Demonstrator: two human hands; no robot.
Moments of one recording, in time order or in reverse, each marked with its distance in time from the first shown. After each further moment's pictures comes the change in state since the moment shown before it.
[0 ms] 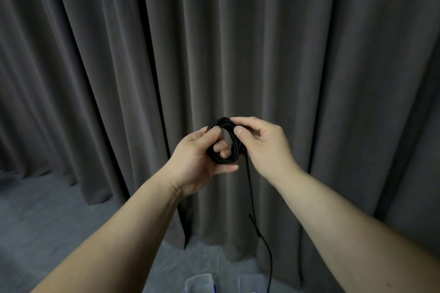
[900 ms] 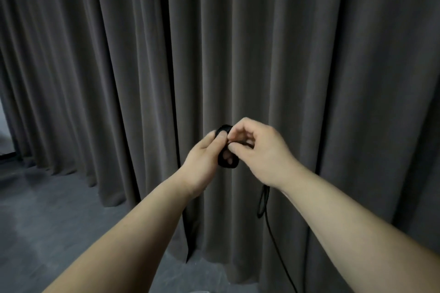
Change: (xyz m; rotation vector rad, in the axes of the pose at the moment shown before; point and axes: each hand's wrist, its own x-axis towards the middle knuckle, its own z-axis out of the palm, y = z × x) left_hand 0.000 -0.008 0.044 0.413 0.238 0.231; right_hand -0.010 -0.054 -0.041 -0.255 -0.267 -0.147
